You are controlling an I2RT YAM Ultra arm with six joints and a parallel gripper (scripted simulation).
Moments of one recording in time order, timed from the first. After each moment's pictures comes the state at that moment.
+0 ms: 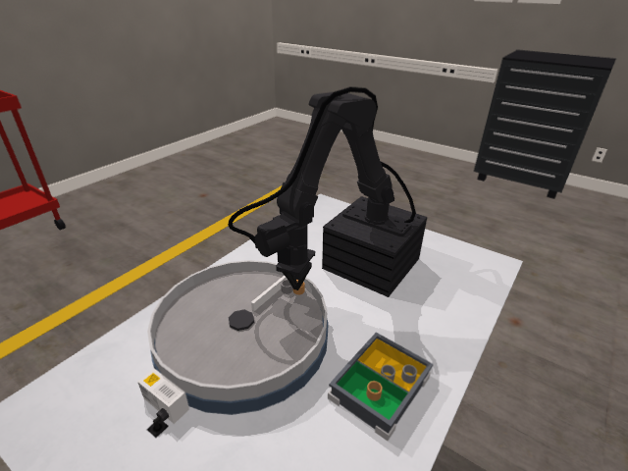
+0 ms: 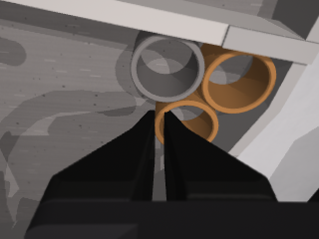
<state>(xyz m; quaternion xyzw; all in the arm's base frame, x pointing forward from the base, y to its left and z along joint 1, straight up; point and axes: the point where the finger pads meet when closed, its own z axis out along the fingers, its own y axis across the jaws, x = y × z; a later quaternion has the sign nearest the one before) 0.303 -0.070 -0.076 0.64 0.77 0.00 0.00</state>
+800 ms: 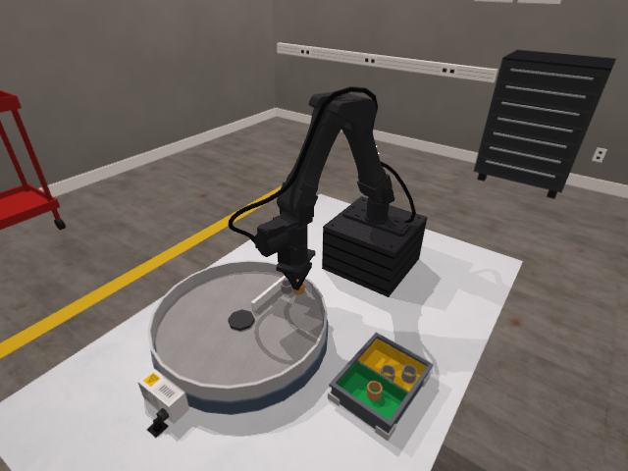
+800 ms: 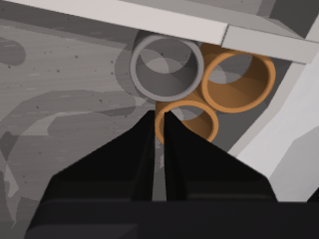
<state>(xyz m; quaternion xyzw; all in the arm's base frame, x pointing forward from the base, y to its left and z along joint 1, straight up) 0.303 -0.069 -0.076 0.64 0.77 0.00 0.00</state>
